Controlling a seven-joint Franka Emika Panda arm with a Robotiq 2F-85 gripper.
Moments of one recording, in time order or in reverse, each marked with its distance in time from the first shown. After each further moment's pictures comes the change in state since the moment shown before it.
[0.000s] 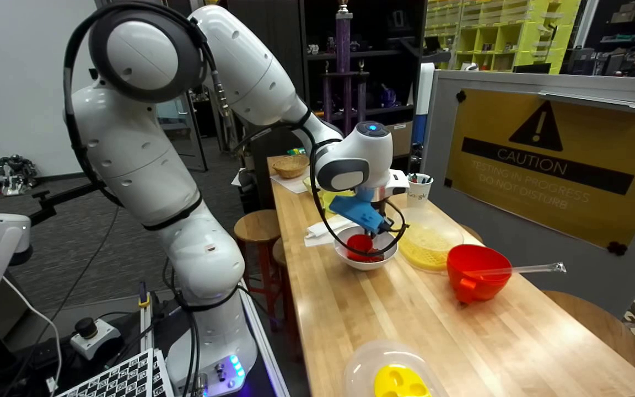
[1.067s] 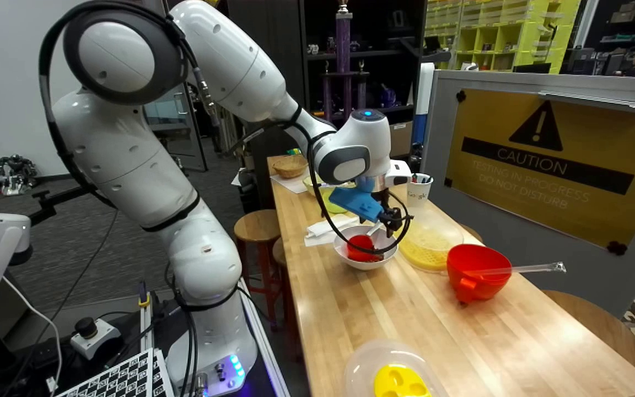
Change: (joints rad) arm -0.063 -0.069 0.036 0.000 -0.177 -0.027 0.195
